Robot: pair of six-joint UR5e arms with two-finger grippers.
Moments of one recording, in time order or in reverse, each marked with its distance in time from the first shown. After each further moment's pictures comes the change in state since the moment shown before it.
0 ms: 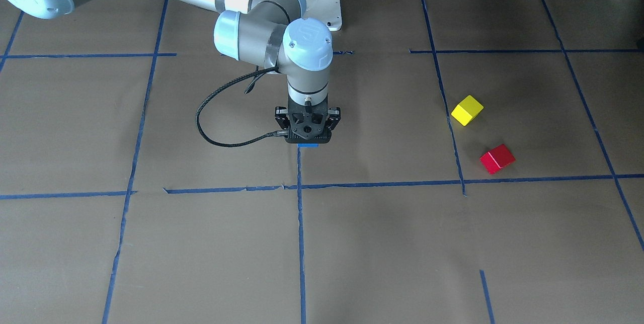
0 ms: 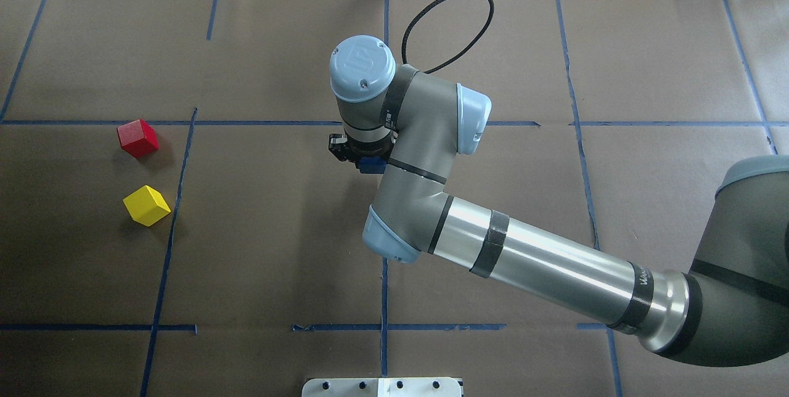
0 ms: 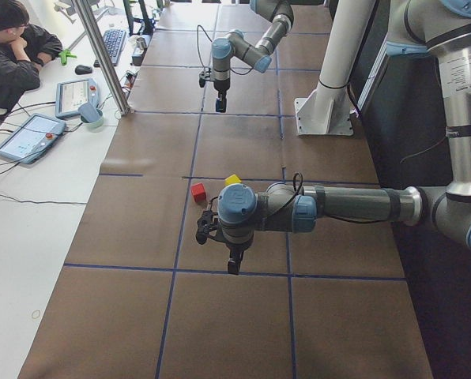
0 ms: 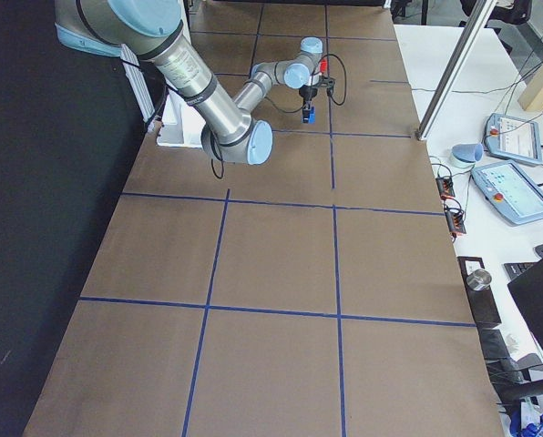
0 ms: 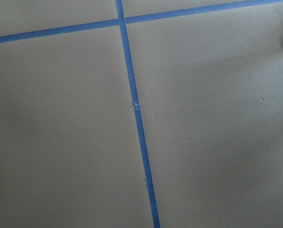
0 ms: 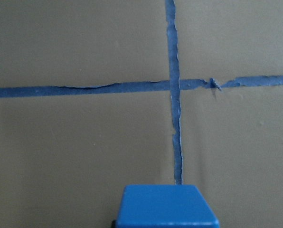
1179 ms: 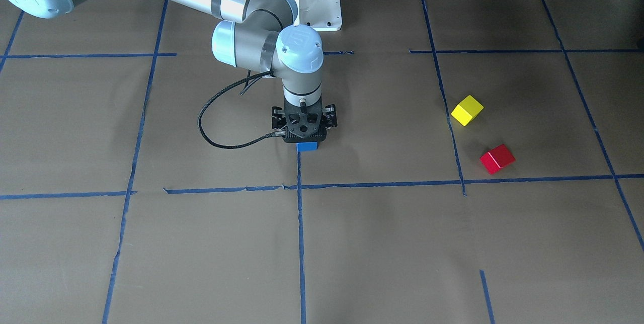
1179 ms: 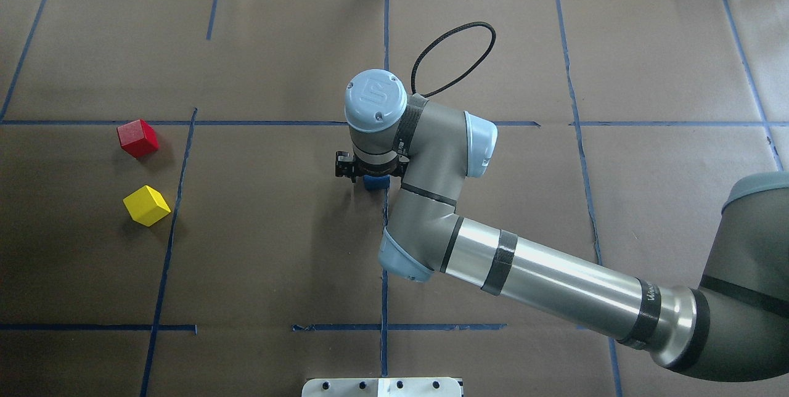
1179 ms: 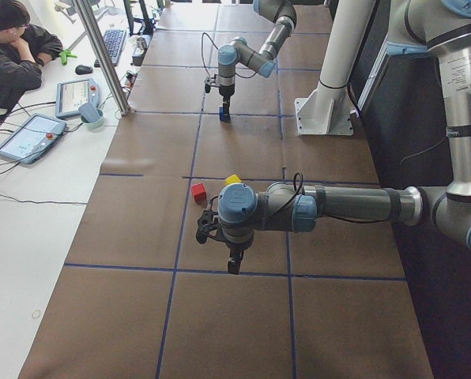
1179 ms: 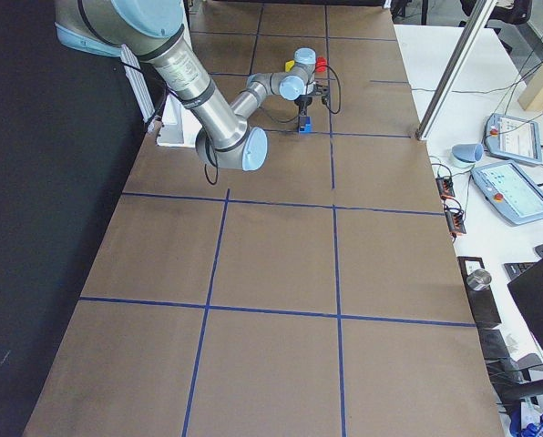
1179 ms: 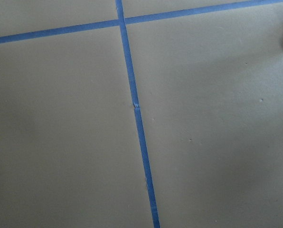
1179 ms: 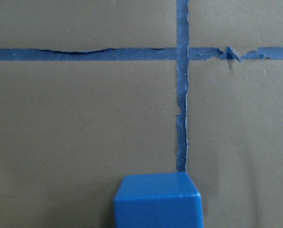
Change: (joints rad) left arm 0.000 0.000 -0.003 0.000 0.000 0.000; right arm 0.001 -0.035 0.023 0.070 -0.007 -0.009
